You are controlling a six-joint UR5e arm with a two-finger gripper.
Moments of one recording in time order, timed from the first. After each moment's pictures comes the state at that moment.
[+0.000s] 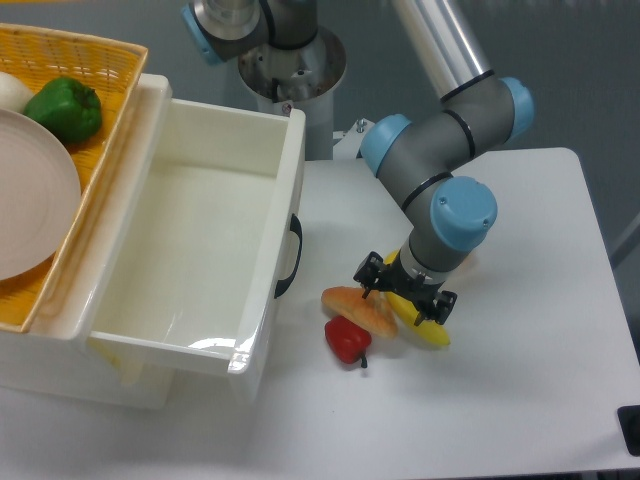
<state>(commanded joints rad) 2.58 -2.06 -1.58 -1.16 1.37 1.01</state>
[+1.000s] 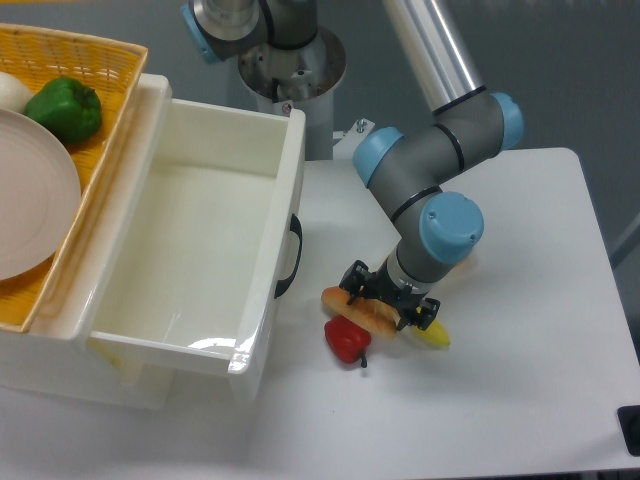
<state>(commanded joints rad) 2.57 -2.08 -1.60 -1.17 1.36 0.98</state>
